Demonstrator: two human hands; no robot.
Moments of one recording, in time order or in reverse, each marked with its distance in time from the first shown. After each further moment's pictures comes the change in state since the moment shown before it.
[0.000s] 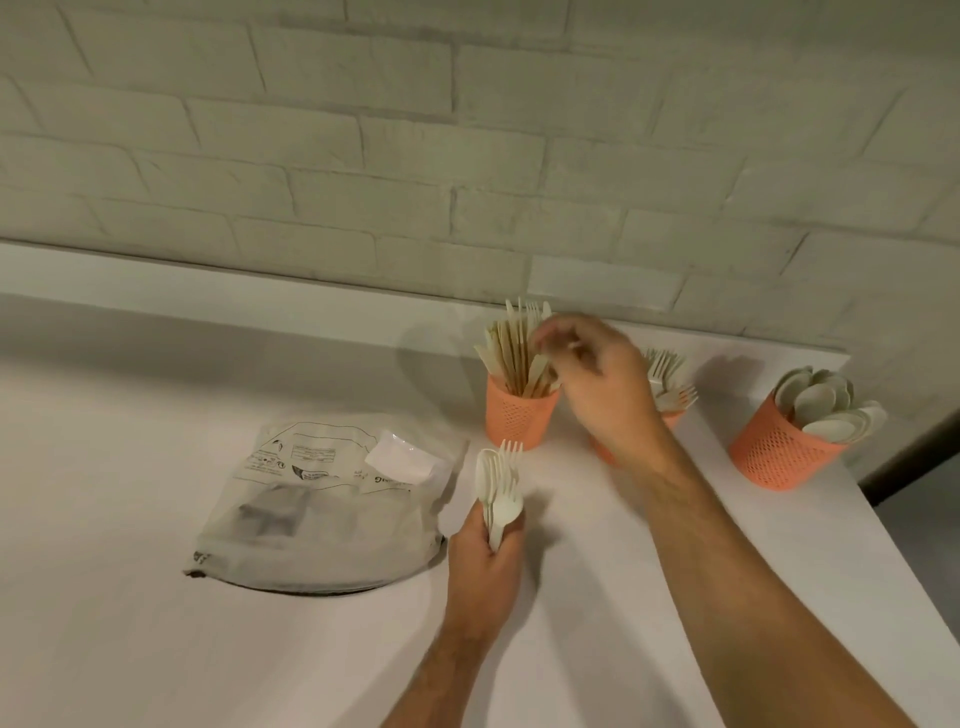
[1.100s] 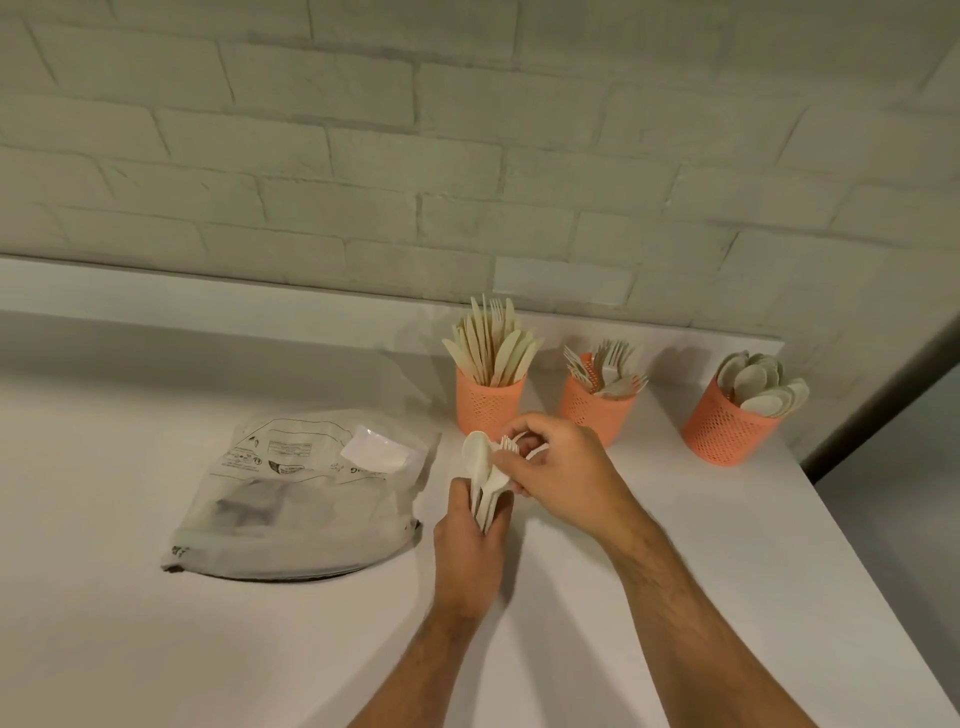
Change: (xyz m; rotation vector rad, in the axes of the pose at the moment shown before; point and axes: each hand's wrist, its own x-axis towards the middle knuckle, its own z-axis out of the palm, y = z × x) left_hand -0.007 -0.007 0.008 0.213 -0.012 0.081; right_hand -0.087 0.002 -0.005 -0.169 -0.188 0.267
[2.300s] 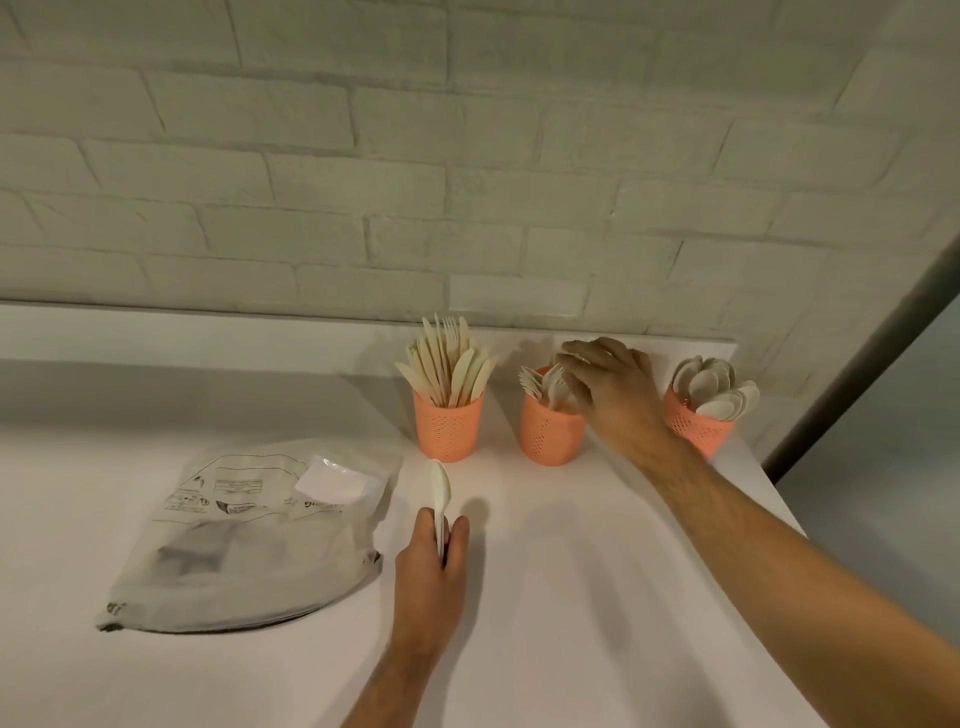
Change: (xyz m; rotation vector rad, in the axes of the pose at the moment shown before) left_hand 0.005 -0.007 0.002 0.111 -0.024 0.025; right_hand 0.097 0.095 -0.100 -0.848 0.440 -0.504
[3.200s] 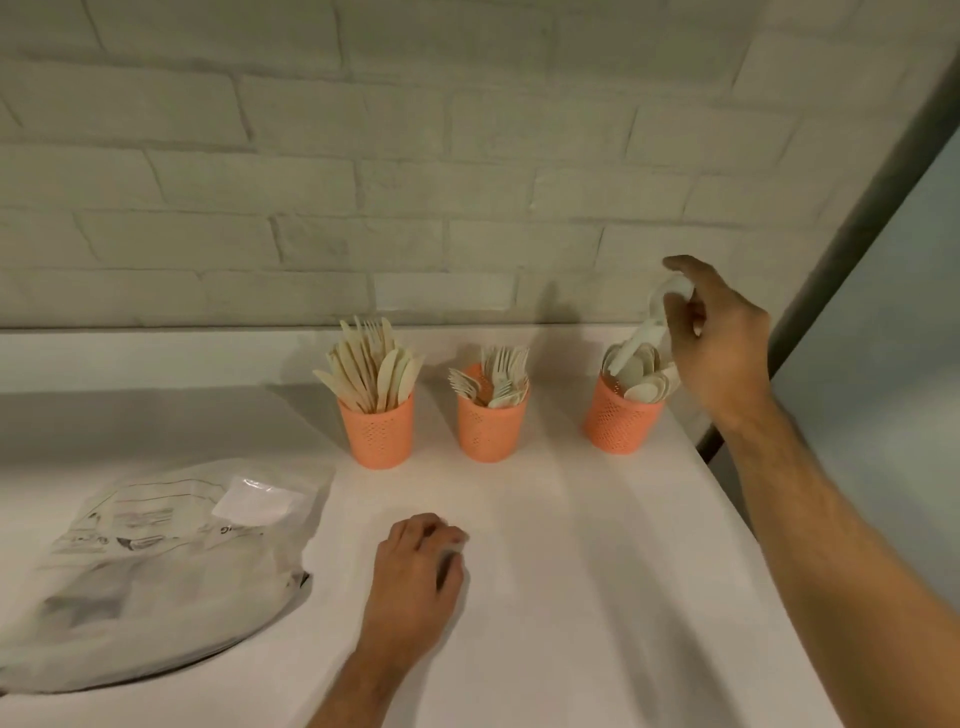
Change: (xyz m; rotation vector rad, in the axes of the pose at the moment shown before) left_hand 0.004 -0.016 0.037 0.468 -0.219 0.440; right_hand -0.015 0.074 -0.129 0.137 0.287 0.342
